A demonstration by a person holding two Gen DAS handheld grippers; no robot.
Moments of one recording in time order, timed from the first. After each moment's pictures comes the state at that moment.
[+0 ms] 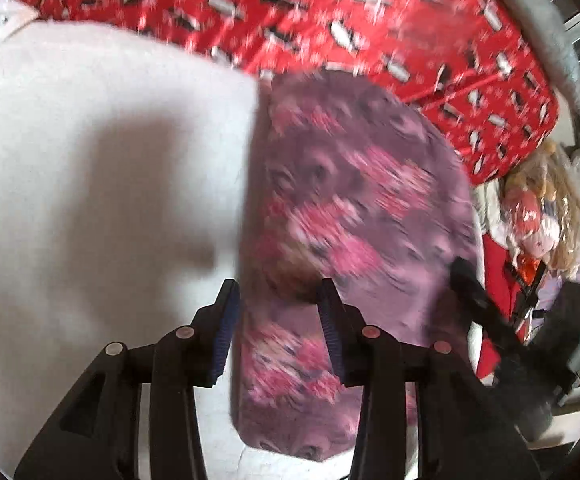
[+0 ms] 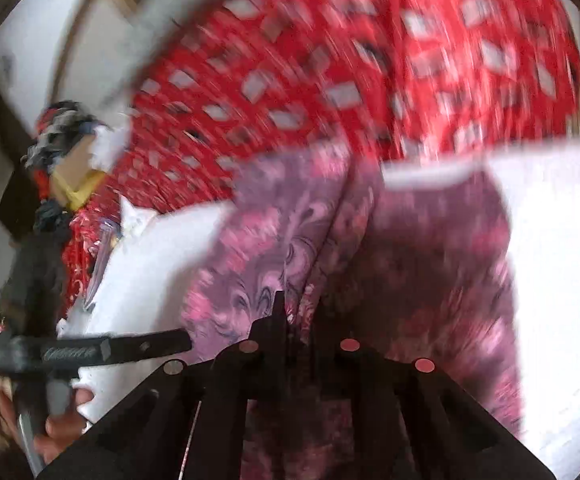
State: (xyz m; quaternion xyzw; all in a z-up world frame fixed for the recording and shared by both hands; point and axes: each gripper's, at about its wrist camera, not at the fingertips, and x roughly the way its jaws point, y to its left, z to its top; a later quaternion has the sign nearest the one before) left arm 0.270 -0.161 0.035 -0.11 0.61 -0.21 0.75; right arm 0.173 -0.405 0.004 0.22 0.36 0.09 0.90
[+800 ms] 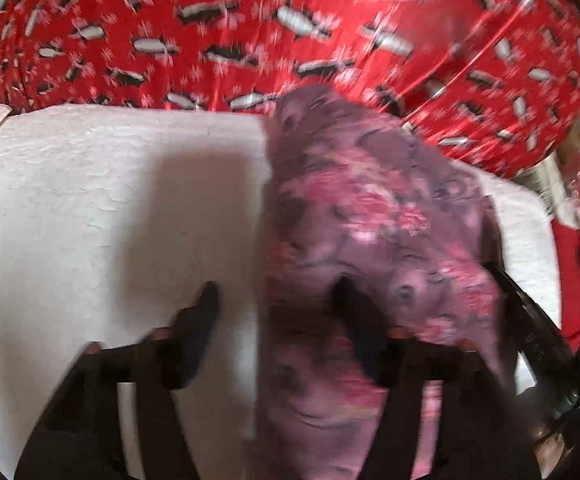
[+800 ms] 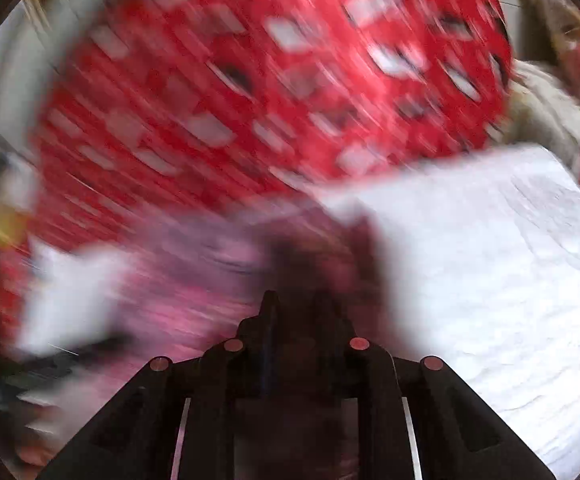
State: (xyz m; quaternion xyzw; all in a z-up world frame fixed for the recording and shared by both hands) left arm 0.313 -0.260 0.000 0.05 0.59 -0.16 0.79; right arm 0.226 -0.479 -0.042 0.19 0.42 -0.09 0.88
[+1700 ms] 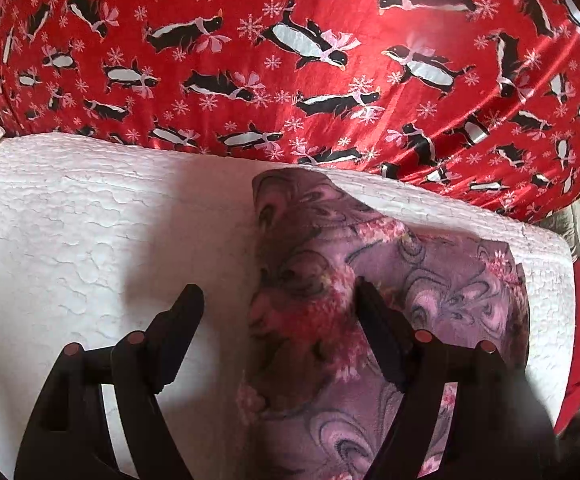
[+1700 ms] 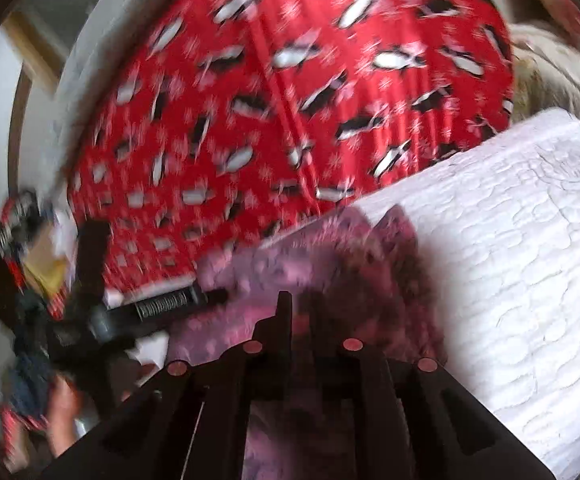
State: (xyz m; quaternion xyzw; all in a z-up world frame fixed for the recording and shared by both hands) left arm 0.365 -0.296 -0.010 0.06 0.58 -0.12 0.81; right arm 0.214 -0.472 -0.025 0.29 0.36 -0.01 0.89
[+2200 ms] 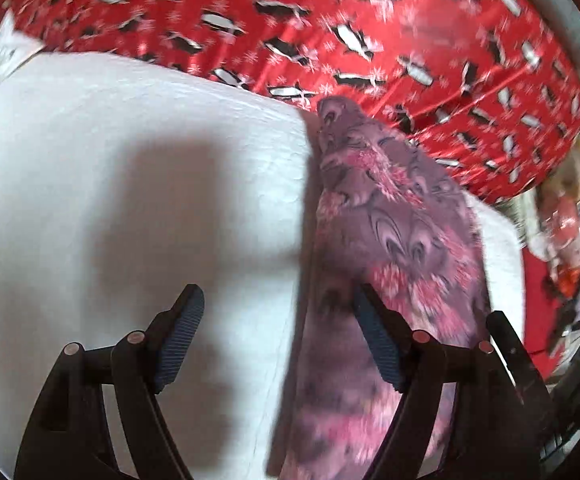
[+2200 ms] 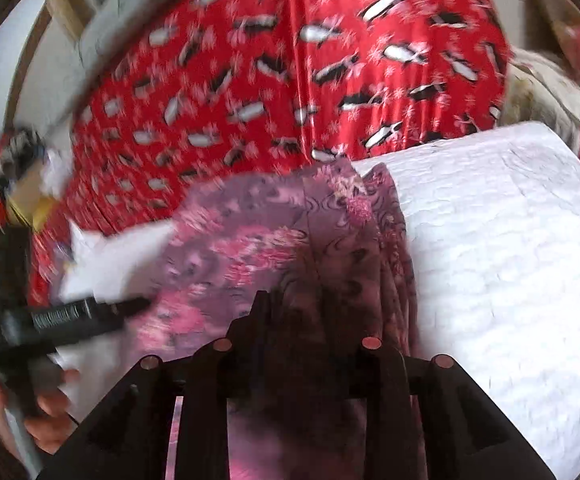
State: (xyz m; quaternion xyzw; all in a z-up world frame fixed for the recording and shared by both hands) left arm 0.277 -0.189 0.015 -0.07 0.59 -0.16 0.79; right arm 0.159 -0.456 -0.009 0.25 0.37 0.00 0.89
